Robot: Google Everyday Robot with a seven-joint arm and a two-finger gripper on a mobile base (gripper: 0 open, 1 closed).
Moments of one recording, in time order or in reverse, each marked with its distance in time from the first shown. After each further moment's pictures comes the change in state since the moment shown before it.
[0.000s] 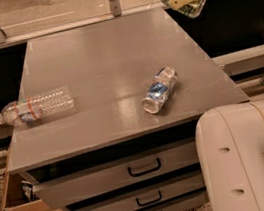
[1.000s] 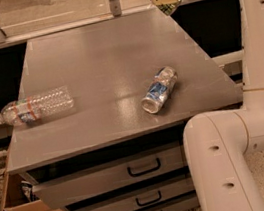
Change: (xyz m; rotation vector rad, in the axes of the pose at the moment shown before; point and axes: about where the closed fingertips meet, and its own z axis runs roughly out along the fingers) arm -0.029 -0.050 0.090 0.043 -0.331 0.022
